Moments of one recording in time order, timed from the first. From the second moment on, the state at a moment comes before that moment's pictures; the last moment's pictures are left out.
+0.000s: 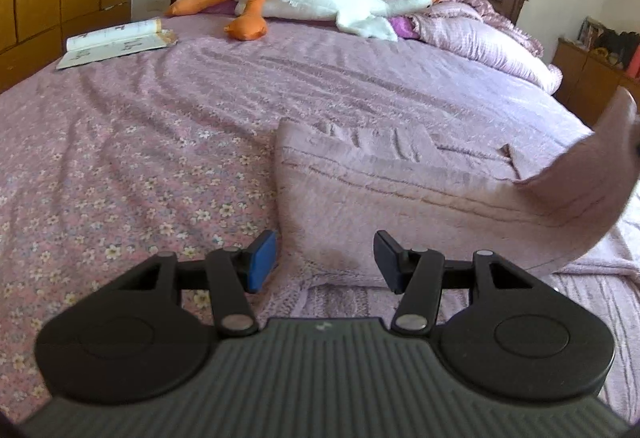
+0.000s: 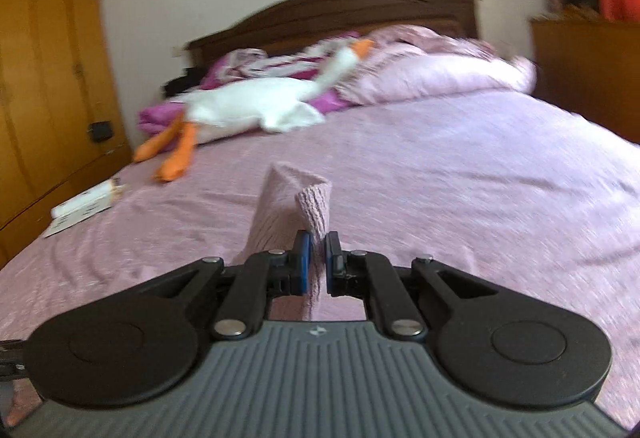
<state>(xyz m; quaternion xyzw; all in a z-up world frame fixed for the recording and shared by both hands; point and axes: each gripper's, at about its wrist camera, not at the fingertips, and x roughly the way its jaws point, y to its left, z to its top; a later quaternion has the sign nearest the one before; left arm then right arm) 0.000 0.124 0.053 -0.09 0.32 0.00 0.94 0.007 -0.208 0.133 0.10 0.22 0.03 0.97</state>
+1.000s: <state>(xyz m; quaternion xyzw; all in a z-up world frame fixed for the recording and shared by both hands) -0.053 0.119 0.074 -0.07 0.34 0.00 0.94 -0.059 -0.237 0.070 0.15 0.28 0.03 0.95</state>
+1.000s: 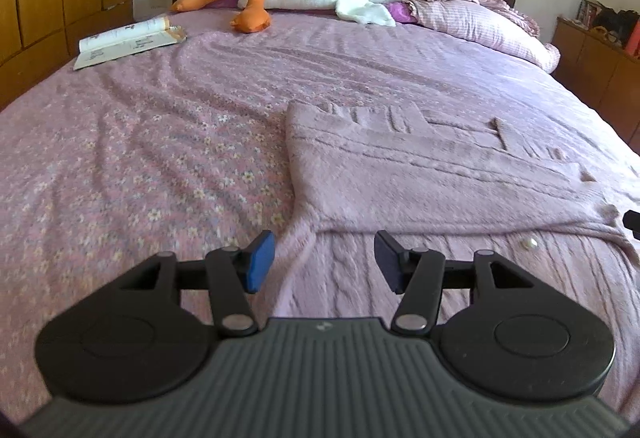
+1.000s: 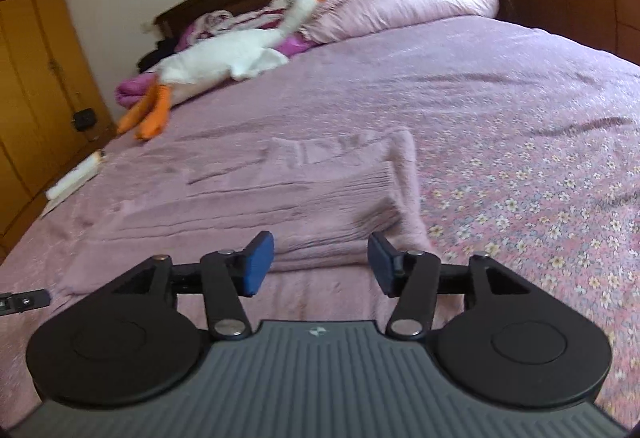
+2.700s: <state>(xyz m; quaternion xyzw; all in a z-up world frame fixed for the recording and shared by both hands) -0.191 0.068 0.068 0.00 0.36 -0.05 0.93 -0.235 -0.097 0.028 -0.19 0.37 0.30 0.86</state>
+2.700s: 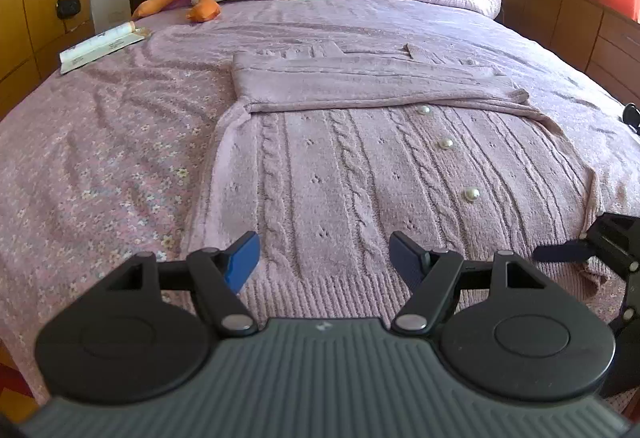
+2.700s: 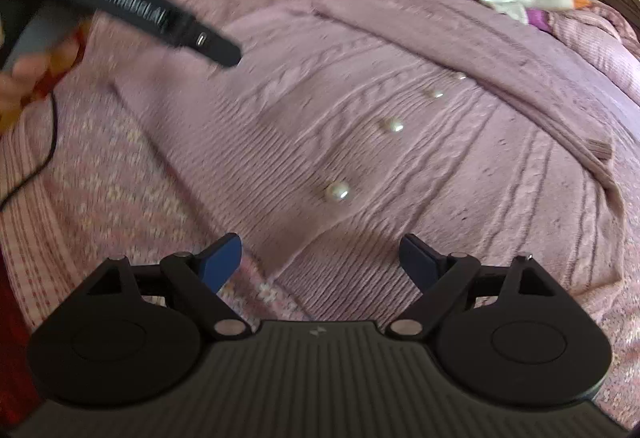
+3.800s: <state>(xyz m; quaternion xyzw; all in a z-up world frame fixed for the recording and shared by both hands) -0.200 0.047 0.060 0.03 0.36 -0.14 0.92 -0.199 -0.117 0.038 -0.21 0.28 0.12 0.93</state>
